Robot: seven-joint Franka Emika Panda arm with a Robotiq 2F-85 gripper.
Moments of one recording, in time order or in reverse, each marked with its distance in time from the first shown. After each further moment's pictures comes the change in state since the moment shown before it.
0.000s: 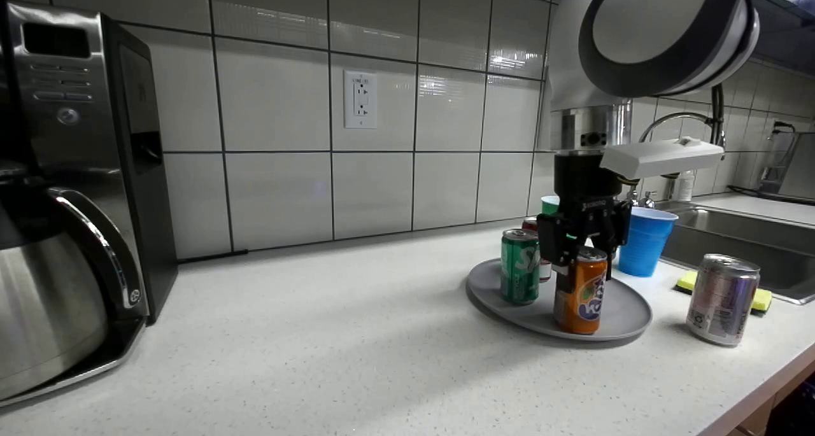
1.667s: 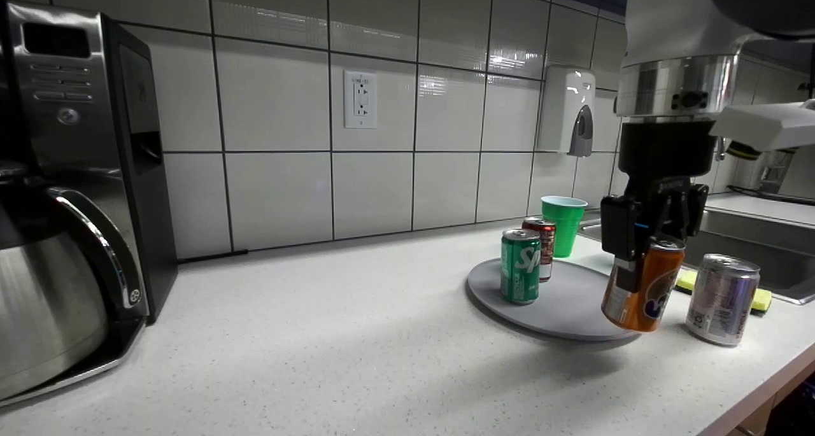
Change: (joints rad) arm 0.018 -0.329 0.018 -0.257 0.036 -0.008 -0.020
